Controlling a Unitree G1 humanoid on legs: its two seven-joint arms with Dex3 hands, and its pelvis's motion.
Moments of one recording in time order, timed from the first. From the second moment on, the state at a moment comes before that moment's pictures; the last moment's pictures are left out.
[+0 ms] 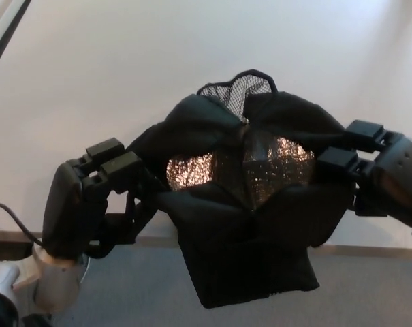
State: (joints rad) left_arm -0.59 0.47 -0.42 1.00 0.94 -1.14 1.28; right_arm -0.77 -0.62 0.63 1.02 -1.05 -0.83 -1.10
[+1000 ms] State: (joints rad) left_arm -1.00 0.42 -0.49 1.05 1.03 -0.75 1.31; right_arm -1.14 -0.31 0.53 1.29 -0.96 -0.43 -0.68
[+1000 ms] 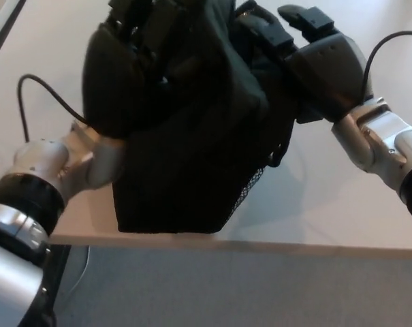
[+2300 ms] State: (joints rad) left_arm -0.59 0.81 -0.41 0.96 0.95 -0.71 1.29; right_arm -0.62 -0.82 0.11 0.53 -0.71 -0.60 -0.54
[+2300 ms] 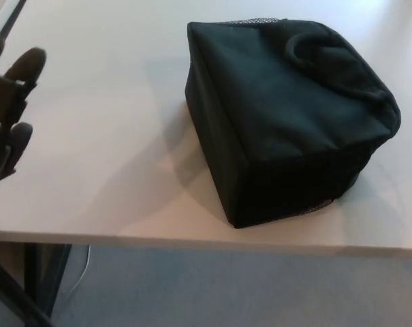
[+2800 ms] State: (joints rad) left_arm -0.05 0.80 -0.33 0.69 0.88 -0.88 1.28; right_arm 0.18 -0.69 0.05 0.27 -0.73 -0.71 -0.61
